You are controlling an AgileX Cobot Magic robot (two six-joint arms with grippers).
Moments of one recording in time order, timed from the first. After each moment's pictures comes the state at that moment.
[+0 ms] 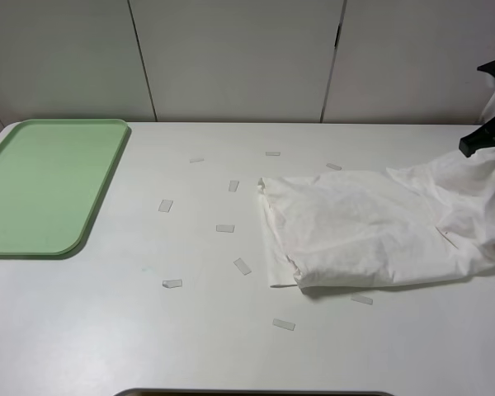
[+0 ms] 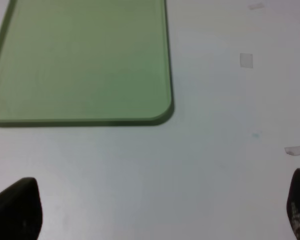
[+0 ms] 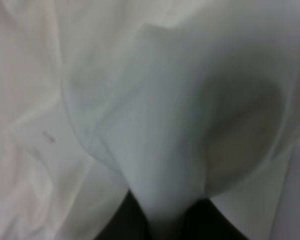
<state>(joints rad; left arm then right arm) 0.05 -0.01 -0.50 -0.01 1.06 0.02 -0.01 1.77 -1.23 -0.42 0.99 0.10</state>
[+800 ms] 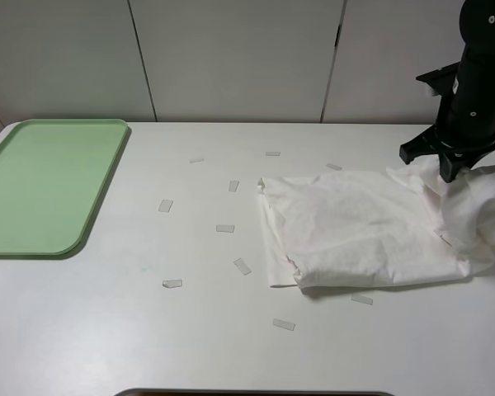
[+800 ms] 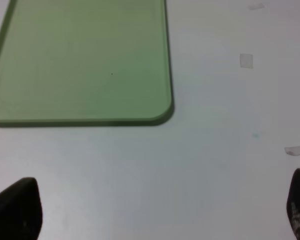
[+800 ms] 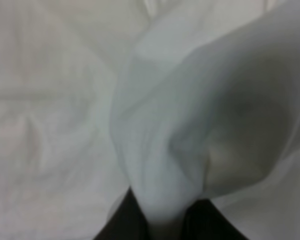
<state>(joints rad) 0.05 -0.01 -0.50 -0.01 1.06 0.02 0.18 1.78 -1.23 -0.30 1.02 0.16</state>
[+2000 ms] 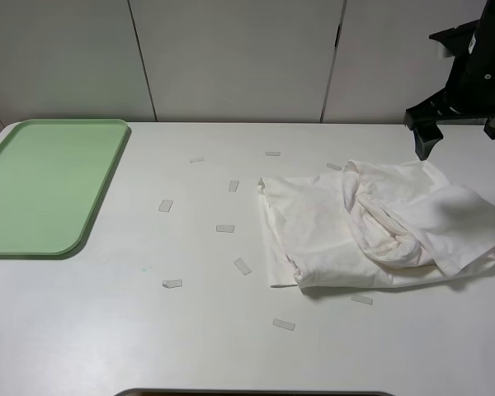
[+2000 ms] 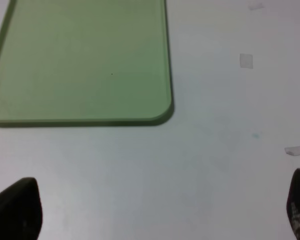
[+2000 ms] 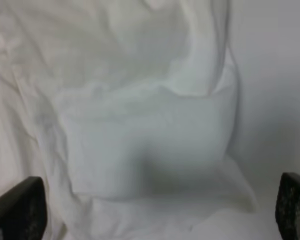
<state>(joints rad) 0.05 -0.01 -0.50 -0.01 1.06 0.02 0.18 1.73 -1.33 -0.28 1.07 0.15</state>
